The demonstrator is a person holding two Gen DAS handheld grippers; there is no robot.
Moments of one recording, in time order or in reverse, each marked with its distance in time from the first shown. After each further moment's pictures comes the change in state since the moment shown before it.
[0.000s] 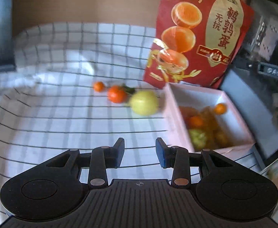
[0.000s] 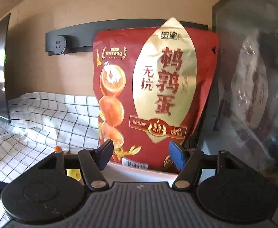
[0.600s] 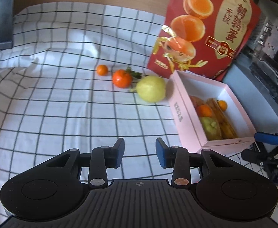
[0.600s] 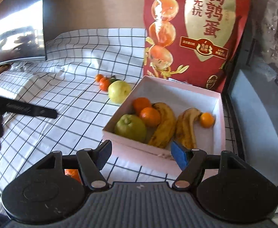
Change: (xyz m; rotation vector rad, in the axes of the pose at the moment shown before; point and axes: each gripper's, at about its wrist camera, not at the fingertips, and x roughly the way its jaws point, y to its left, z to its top) left arm 0.025 0.031 -0.016 -0.052 0.055 -0.093; right arm -0.047 0.082 -0.093 -0.067 0.290 0.113
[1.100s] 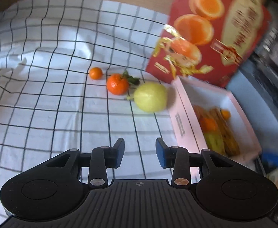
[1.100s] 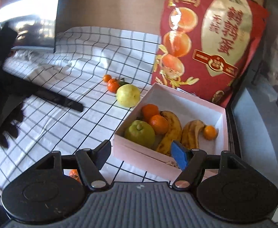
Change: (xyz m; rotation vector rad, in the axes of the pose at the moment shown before) left arm 0.040 0.006 0.034 -0.069 0.013 -0.030; right arm -0.002 0.033 0.006 -0.135 -0.013 -0.042
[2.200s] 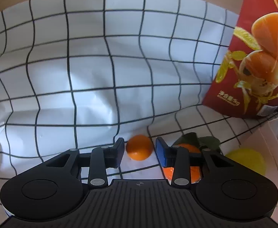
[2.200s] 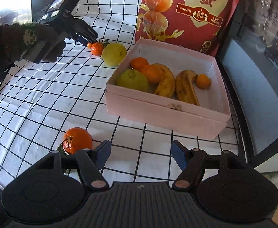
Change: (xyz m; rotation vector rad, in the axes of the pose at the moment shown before) left arm 0.140 0.057 0.118 0.225 0.037 0.130; right arm 0.017 0.005 -0.041 0.165 0.191 -0.094
